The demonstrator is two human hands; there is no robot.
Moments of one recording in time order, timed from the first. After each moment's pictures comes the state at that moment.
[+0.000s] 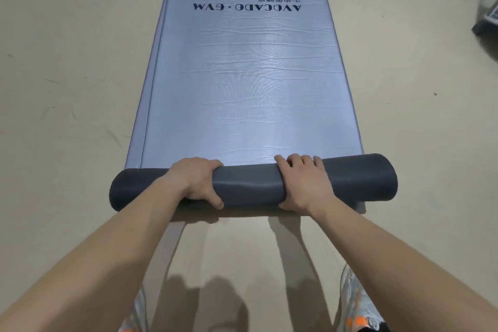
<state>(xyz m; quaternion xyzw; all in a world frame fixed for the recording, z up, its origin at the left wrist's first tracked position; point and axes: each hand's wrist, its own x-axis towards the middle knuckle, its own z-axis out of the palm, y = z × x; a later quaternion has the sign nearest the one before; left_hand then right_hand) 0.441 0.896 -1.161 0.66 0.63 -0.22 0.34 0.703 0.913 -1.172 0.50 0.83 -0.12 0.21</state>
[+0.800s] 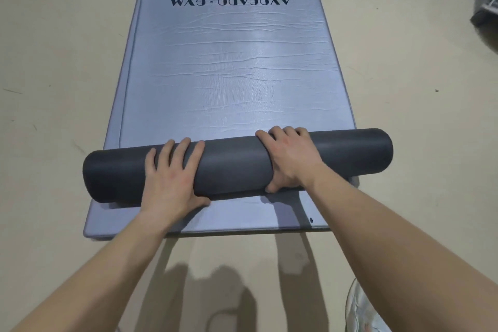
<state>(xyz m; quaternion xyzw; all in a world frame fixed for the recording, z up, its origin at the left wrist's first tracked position) 0.436 0.893 -1.222 0.72 0.69 -0.05 -0.01 0.689 1.008 -1.191 0.45 0.87 -0.06 0.18</state>
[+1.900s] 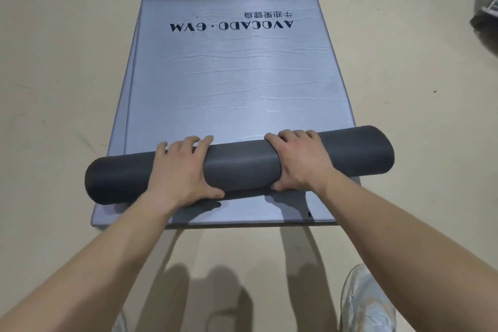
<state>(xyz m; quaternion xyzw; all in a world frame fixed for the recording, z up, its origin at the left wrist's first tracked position) 0.448 0.915 -1.176 0.71 0.69 -0.11 0.10 0.706 0.989 -1.180 0.47 0.87 -0.07 0.15</state>
